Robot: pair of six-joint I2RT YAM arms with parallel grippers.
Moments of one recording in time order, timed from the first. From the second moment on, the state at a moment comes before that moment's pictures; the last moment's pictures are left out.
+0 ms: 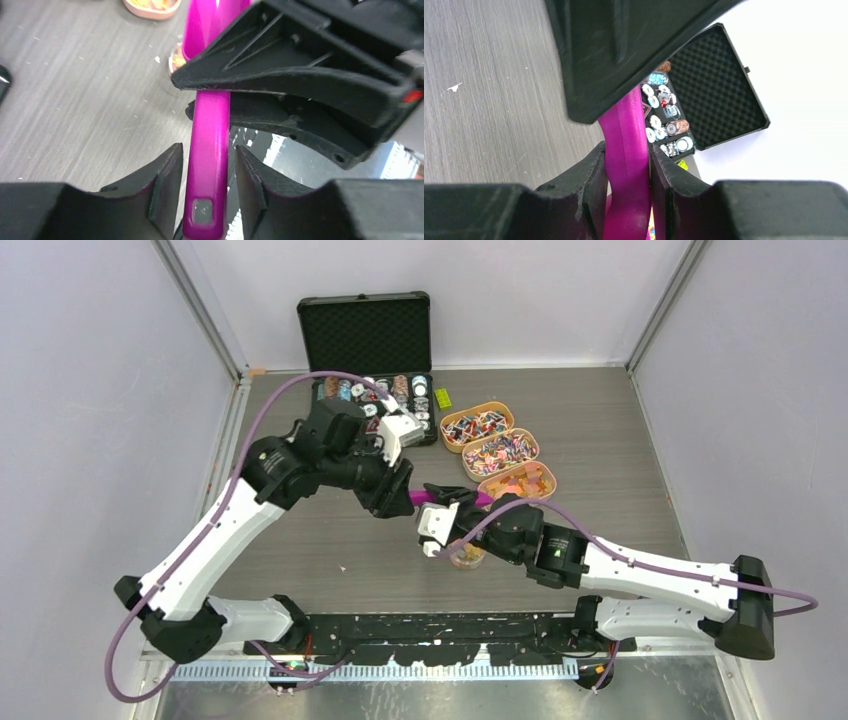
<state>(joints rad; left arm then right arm) -0.75 1.26 1.57 -1.09 0.46 0.01 1.19 1.03 0.83 0.10 0.19 -0.75</state>
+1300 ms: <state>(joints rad) -0.74 1.17 1.44 -0.84 0.35 -0.05 1.19 1.03 0.68 0.36 0.26 -0.42</state>
